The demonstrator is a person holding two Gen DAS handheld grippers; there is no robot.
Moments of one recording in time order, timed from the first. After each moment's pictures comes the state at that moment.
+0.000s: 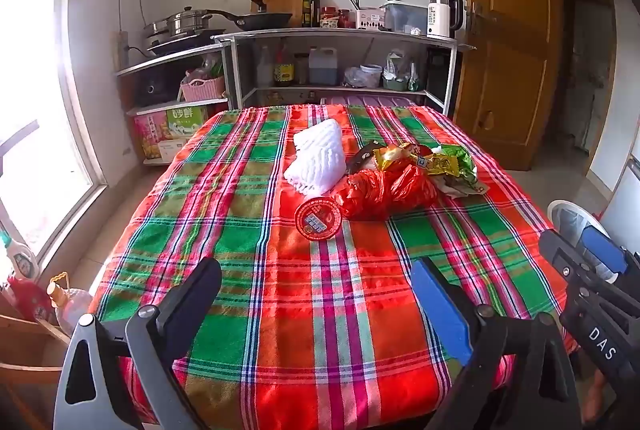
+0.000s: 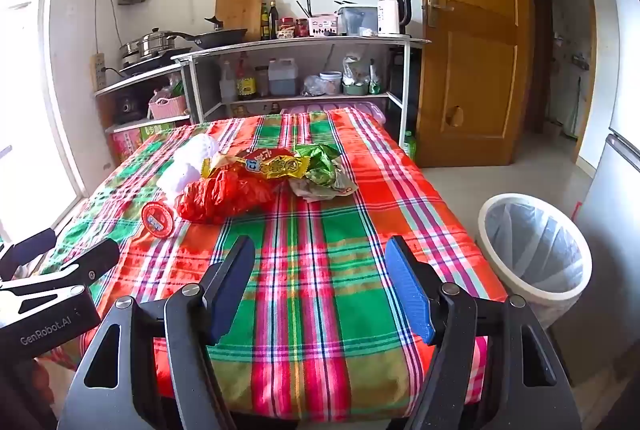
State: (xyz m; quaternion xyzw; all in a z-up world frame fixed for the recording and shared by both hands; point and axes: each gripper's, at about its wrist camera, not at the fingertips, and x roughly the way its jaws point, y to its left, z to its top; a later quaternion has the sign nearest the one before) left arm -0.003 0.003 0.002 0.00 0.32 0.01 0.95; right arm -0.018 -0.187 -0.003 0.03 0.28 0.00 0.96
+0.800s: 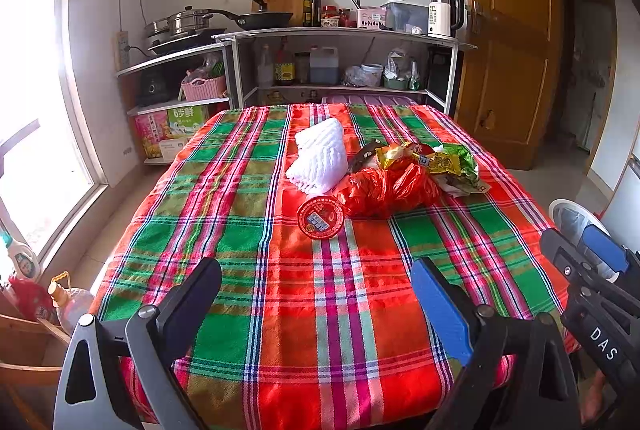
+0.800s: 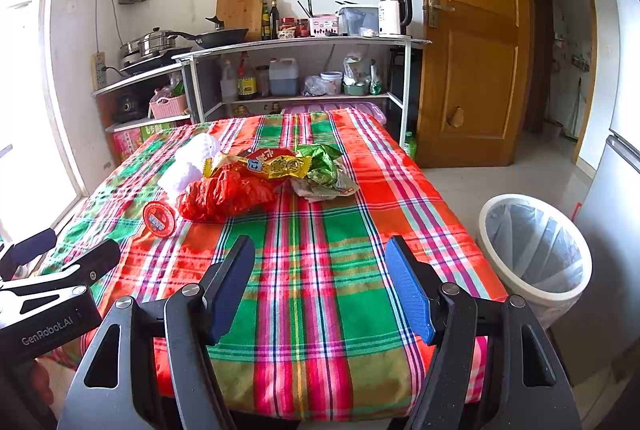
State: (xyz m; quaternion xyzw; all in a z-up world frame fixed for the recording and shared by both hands) left arm -0.002 0.003 -0.001 0.00 0.32 0.01 0.95; right arm -0.018 -0.184 -0.003 0.03 0.28 0.00 0.96
